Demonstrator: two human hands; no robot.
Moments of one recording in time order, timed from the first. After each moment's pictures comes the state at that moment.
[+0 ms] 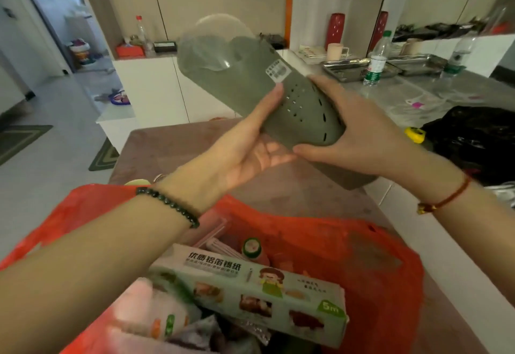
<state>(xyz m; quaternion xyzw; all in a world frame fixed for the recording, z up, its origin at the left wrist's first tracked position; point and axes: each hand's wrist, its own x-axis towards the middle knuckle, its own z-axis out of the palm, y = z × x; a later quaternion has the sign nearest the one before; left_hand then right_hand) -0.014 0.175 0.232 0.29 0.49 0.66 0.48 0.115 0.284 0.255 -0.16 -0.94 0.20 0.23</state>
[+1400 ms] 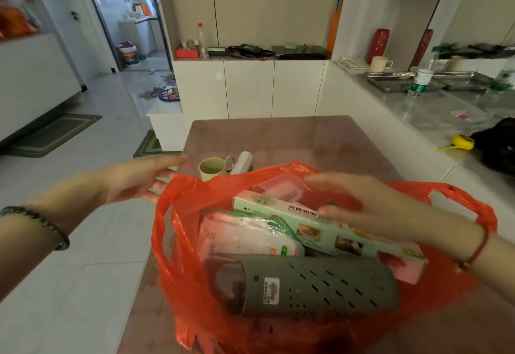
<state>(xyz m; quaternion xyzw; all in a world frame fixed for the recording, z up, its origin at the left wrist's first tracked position) -0.126 -0.125 0.212 0.23 0.79 0.41 0.40 0.122 0.119 0.214 -0.01 -0.97 0.23 0.00</state>
